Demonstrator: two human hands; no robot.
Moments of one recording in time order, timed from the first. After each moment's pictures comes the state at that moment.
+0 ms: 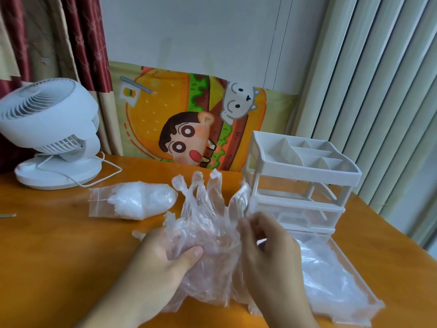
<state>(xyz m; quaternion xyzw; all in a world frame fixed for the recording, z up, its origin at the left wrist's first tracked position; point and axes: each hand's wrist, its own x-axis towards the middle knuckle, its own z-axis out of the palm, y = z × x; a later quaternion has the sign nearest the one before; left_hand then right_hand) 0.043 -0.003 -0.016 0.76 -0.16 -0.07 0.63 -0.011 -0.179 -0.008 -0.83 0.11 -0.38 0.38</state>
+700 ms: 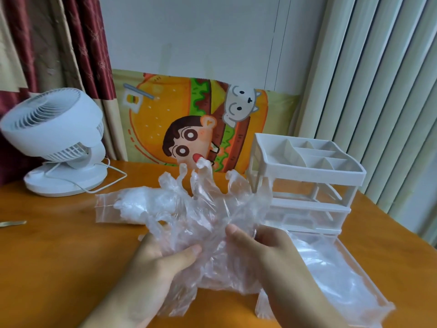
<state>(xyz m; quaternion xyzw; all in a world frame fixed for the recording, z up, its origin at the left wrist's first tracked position) 0.046 0.003 -0.012 0.59 -0.15 -0.18 0.78 -0.027 -0.171 0.024 -0.77 0.13 -0.14 0.61</state>
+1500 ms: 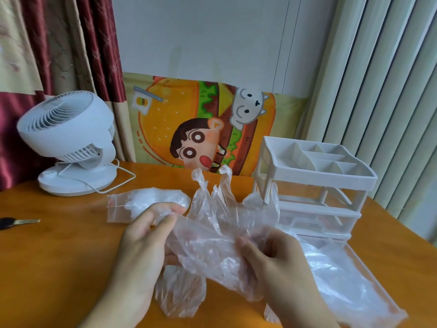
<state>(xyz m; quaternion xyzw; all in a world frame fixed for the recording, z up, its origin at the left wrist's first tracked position) 0.059 0.012 0.003 0.64 -0.07 0.03 0.77 -0.015 -0.174 -0.001 -0.81 0.12 -0.22 0.53</state>
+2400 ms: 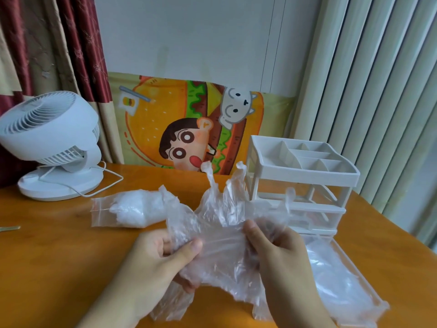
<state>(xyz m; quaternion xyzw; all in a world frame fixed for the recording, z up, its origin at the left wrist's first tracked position) 0.051 0.006 -0.003 0.69 -0.19 -0.10 0.69 -0.019 -0.180 0.008 -0.68 0.14 -0.28 0.66</state>
